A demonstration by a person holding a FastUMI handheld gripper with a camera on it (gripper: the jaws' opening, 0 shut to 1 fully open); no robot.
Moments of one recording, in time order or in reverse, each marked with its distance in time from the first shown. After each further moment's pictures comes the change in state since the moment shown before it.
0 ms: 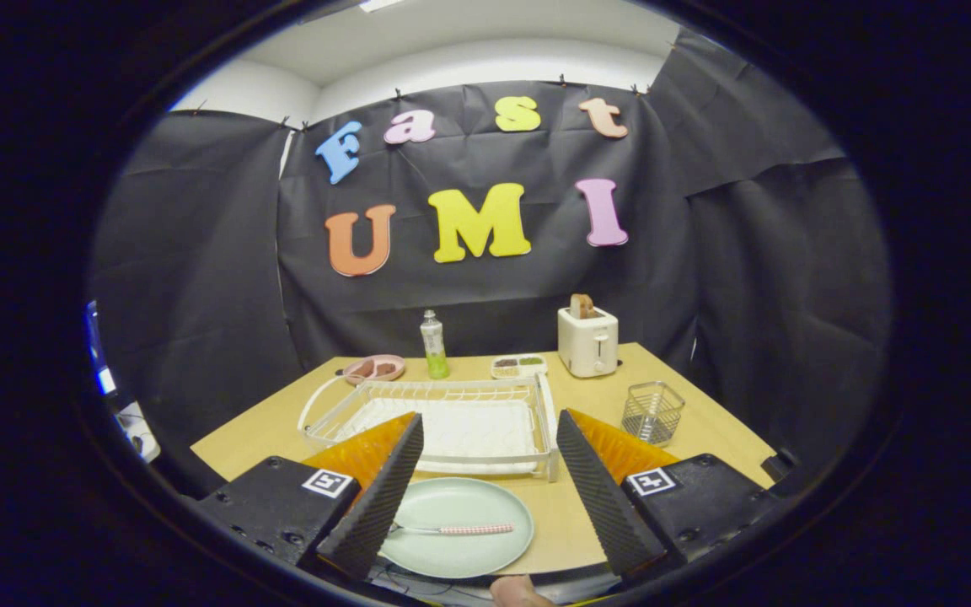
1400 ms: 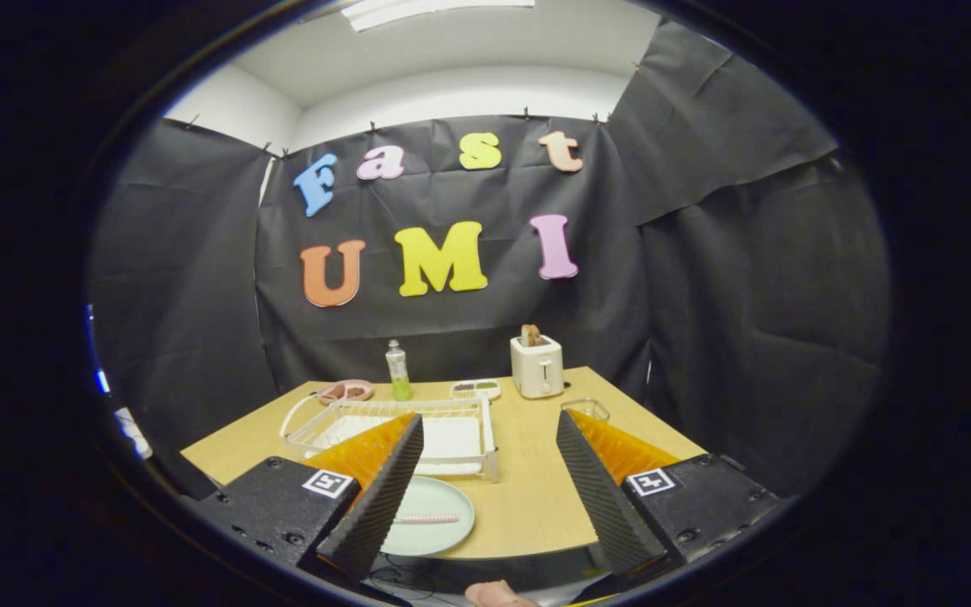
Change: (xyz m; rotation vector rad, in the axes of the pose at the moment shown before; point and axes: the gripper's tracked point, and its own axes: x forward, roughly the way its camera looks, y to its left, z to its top) arm -0.070 -0.061 -0.002 0.042 -0.106 -0.102
